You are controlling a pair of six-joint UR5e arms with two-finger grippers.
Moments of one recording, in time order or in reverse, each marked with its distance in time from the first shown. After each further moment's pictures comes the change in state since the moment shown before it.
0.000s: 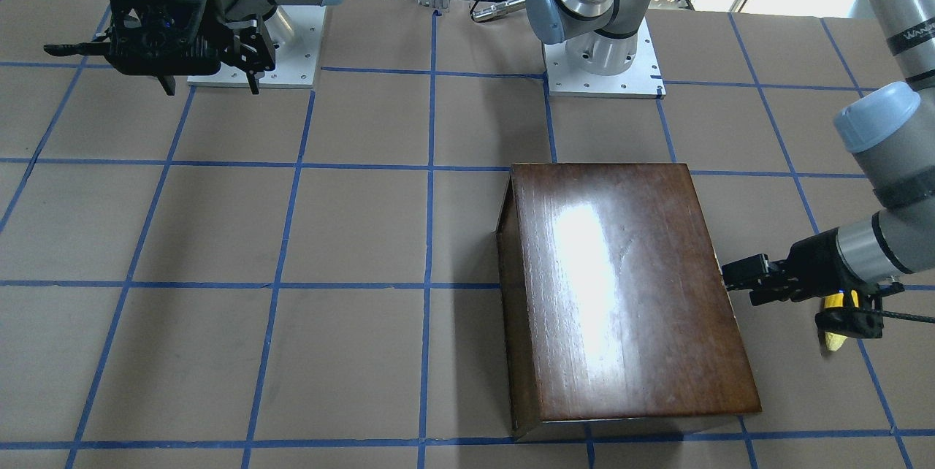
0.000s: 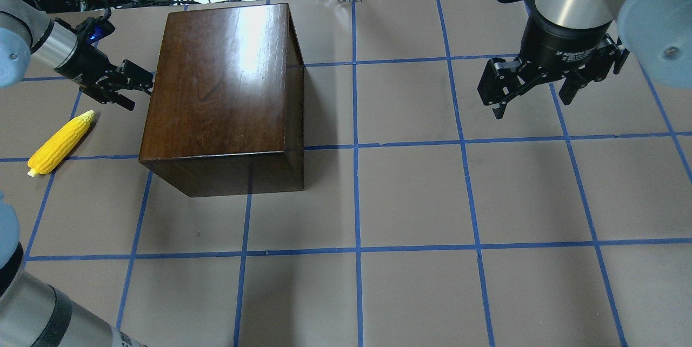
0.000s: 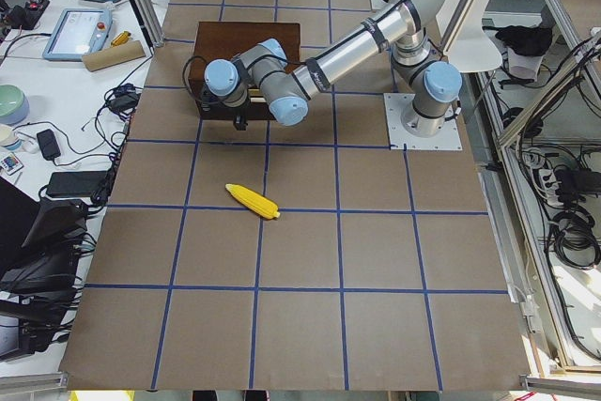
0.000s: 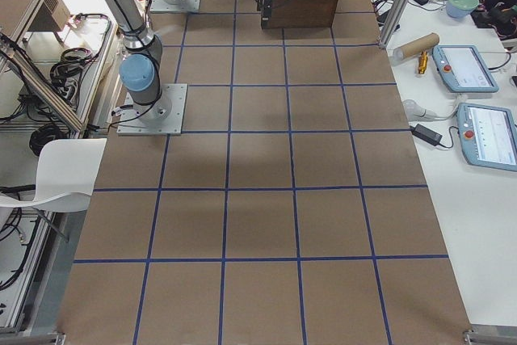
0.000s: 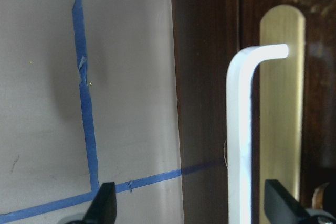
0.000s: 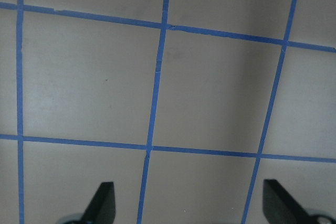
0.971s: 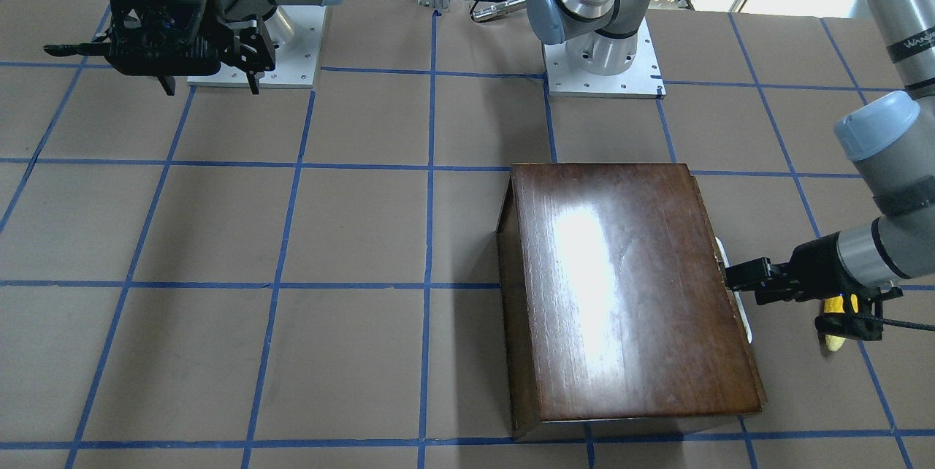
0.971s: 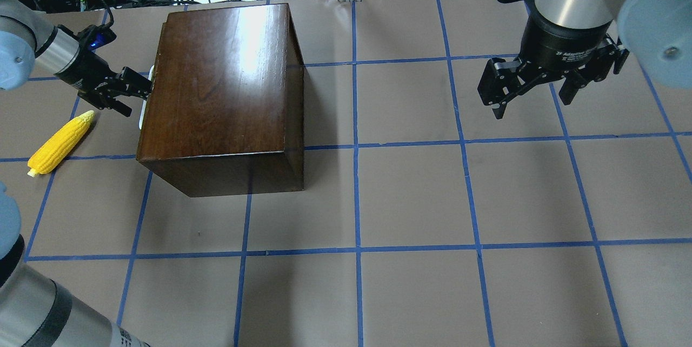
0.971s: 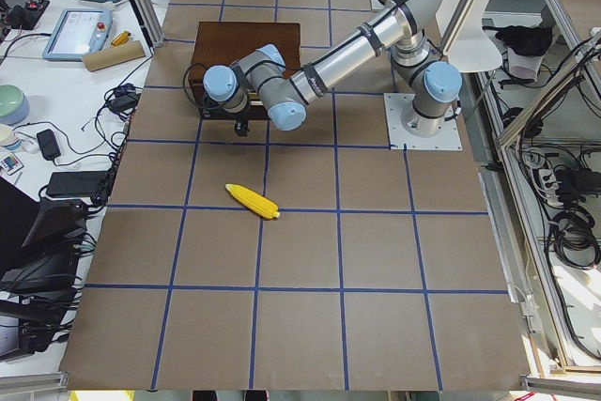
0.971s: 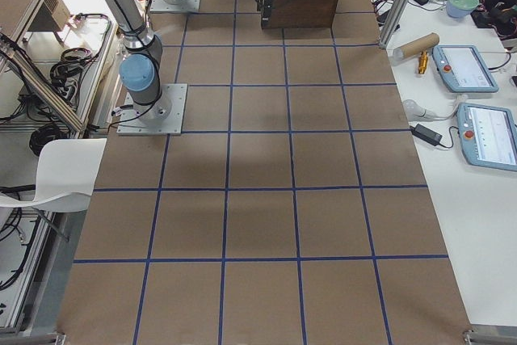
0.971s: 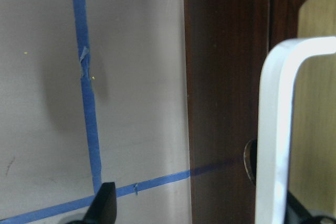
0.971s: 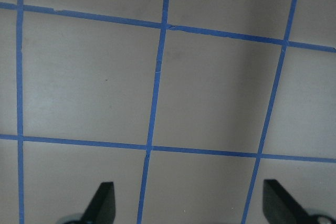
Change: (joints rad) left arm 0.009 -0.018 0.005 0.006 0.052 0.003; right arm 0.000 0.000 0.000 0.000 0.000 0.000
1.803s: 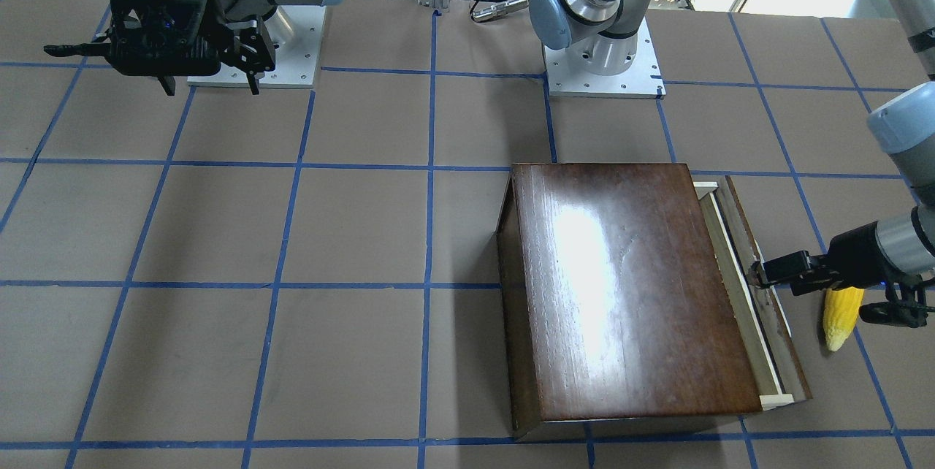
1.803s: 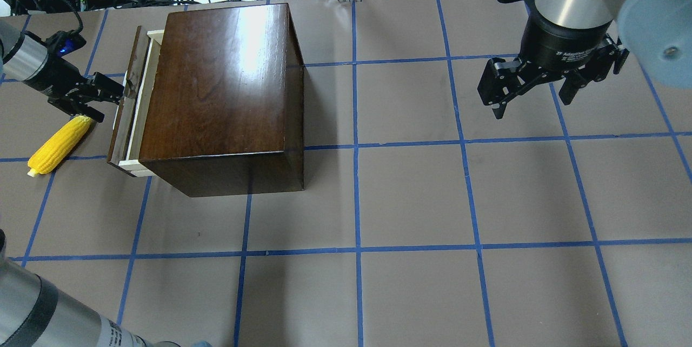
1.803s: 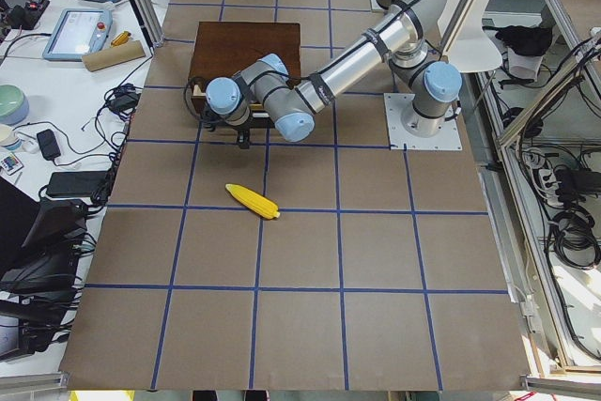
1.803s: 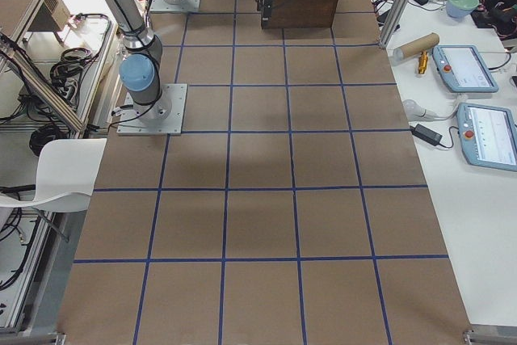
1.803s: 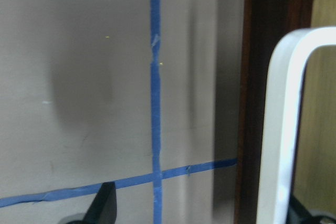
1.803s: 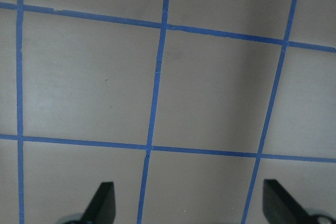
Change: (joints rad) left arm 0.091 0.001 0.007 0.001 0.036 0.029; right arm 0.000 0.000 0.000 0.000 0.000 0.000
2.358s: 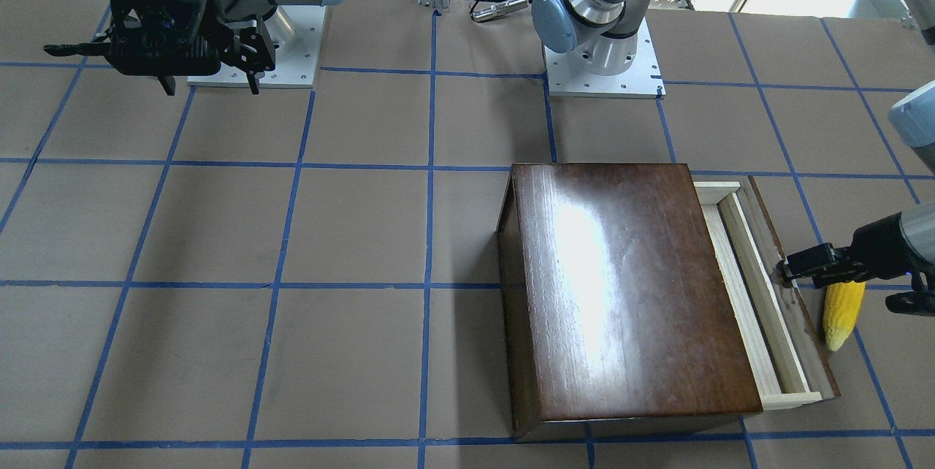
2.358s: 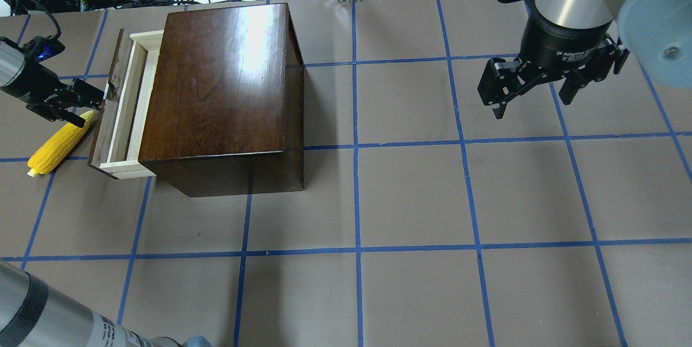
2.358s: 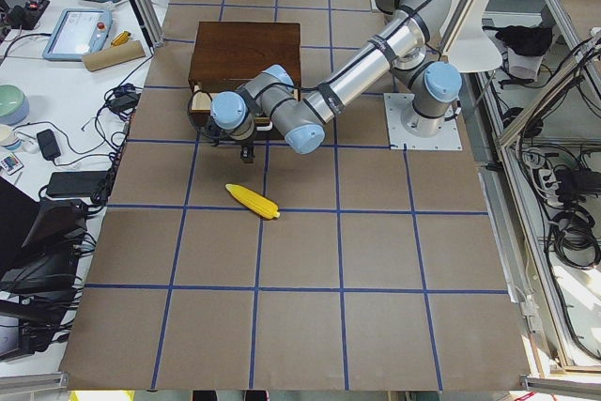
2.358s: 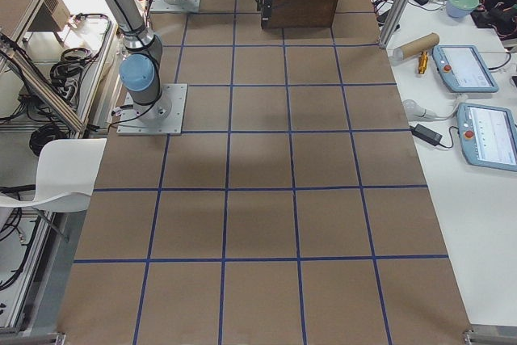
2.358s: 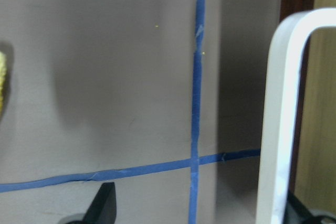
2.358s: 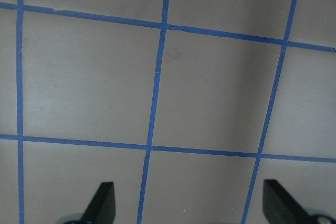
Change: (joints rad) left arm 0.056 0.001 0.004 0.000 0.012 0.040; right arm 0.000 -0.001 0.000 0.000 0.000 0.000
